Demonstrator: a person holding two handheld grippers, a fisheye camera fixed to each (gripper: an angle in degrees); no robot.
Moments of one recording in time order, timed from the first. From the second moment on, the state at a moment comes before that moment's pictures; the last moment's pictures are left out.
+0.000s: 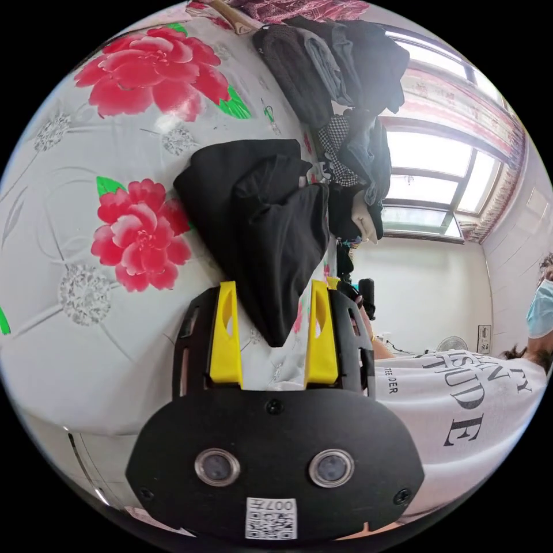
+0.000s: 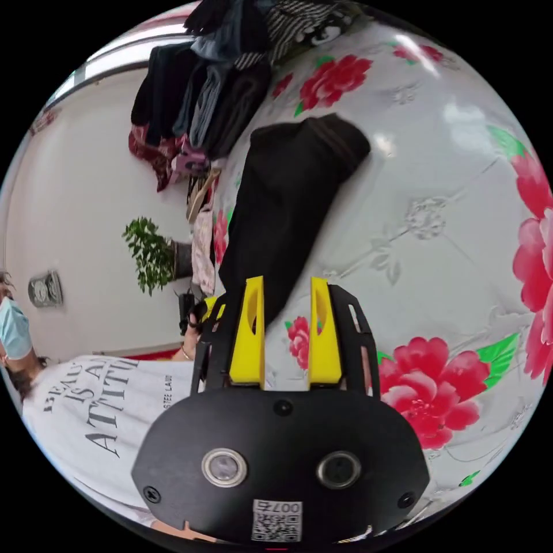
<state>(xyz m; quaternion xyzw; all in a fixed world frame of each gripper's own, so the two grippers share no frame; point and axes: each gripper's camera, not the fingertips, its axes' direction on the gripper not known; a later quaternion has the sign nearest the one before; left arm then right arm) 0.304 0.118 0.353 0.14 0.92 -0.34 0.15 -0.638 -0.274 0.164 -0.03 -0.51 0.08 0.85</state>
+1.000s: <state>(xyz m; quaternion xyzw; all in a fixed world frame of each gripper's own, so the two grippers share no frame) 0.181 0.038 0.276 0.25 0.93 -0.27 0.00 -0.450 -0.113 0.081 0.15 -0.55 0.22 0.79</state>
